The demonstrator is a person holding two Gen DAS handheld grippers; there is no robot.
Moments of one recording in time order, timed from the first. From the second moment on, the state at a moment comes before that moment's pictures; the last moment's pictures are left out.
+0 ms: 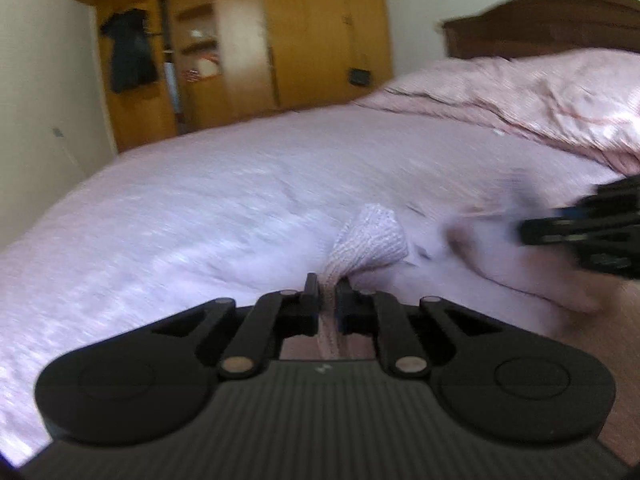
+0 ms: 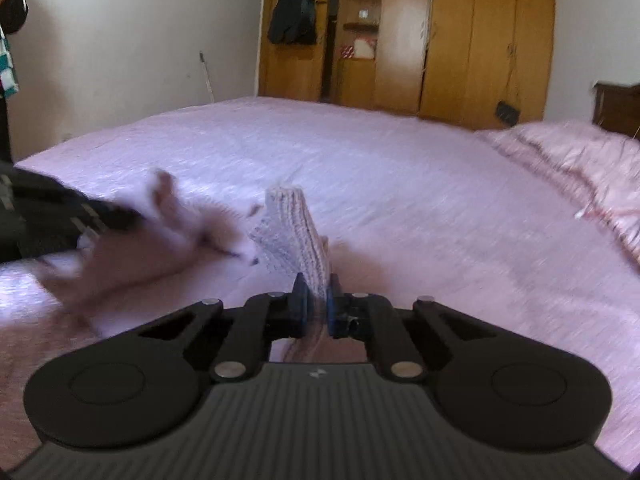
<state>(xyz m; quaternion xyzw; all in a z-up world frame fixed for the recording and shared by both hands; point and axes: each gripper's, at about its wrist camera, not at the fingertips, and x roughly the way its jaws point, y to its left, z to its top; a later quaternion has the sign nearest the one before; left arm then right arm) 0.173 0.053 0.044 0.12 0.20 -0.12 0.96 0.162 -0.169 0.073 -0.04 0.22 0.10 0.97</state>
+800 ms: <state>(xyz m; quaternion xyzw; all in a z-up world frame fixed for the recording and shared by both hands) 0.314 0.135 0.013 0.18 0.29 -0.01 0.94 0.305 -0.252 0.010 -0.11 0.32 -0.01 0.94</state>
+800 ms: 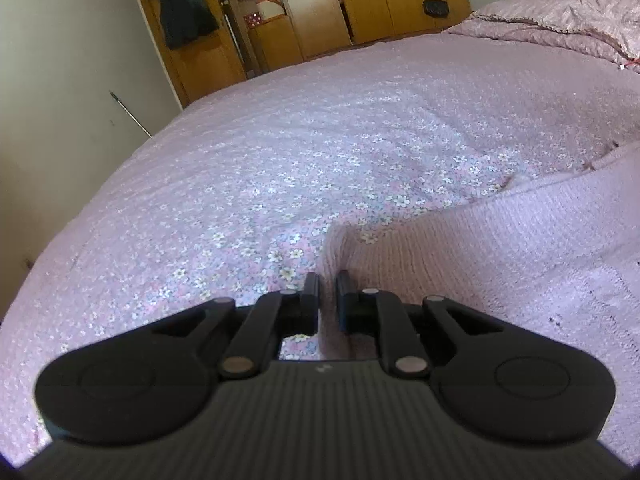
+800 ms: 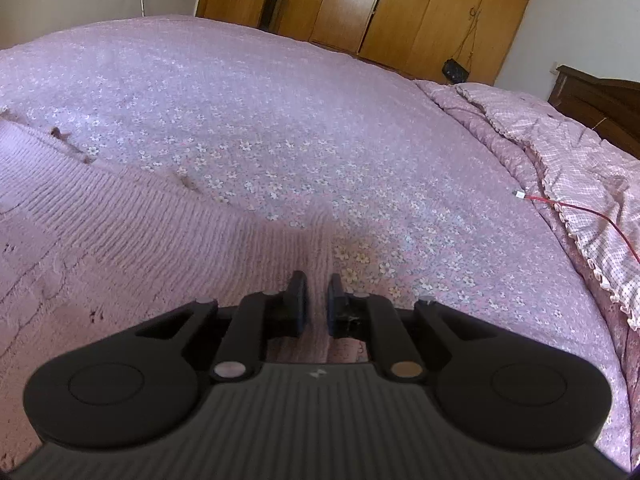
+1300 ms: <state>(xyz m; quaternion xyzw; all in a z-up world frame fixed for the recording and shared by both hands) 0.256 0.157 0.054 0.09 0.31 -0.05 0.95 0.227 -0.277 0.061 0.01 0.30 0.01 0.95</state>
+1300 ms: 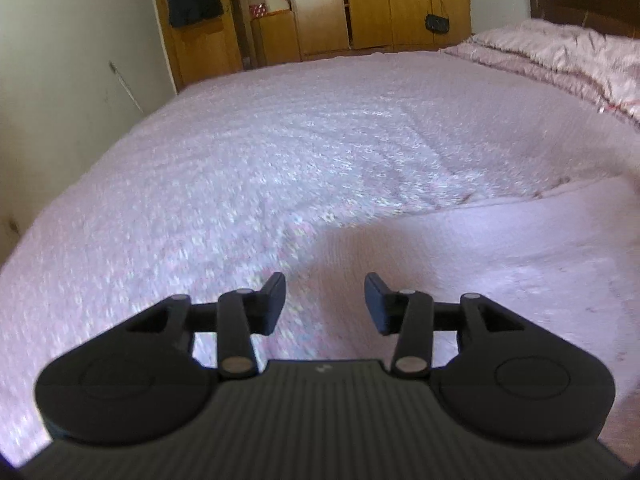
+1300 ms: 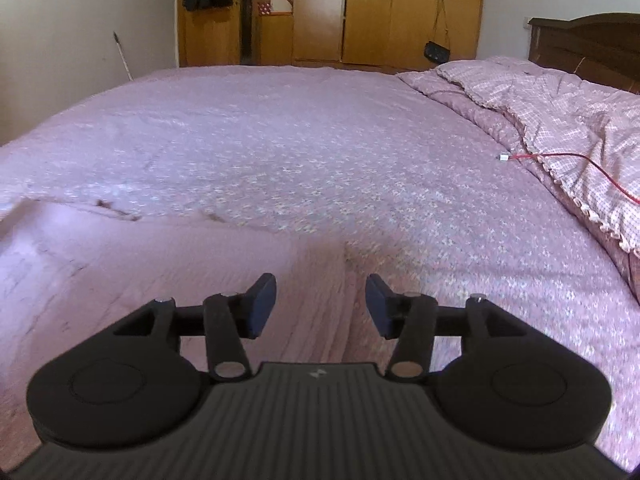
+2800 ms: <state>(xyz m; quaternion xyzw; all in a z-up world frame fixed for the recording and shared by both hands) 0.125 0.151 0.049 -0.01 0.42 0.02 0.91 0.166 -0.334 -0.006 0.37 0.35 0.11 0.85</state>
